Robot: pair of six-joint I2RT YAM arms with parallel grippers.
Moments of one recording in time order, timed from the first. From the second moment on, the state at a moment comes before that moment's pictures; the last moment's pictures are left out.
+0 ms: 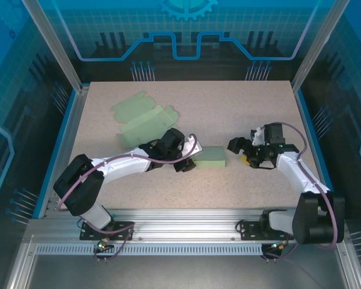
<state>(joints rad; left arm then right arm) -0.73 1.60 0.95 -0.18 0.18 0.31 0.00 1.26 0.73 -0.54 -0.63 0.55</state>
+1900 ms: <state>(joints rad) -0.44 1.83 0.87 0.13 0.61 -0.65 0.13 1.54 0.61 -0.12 -0.71 0.65</state>
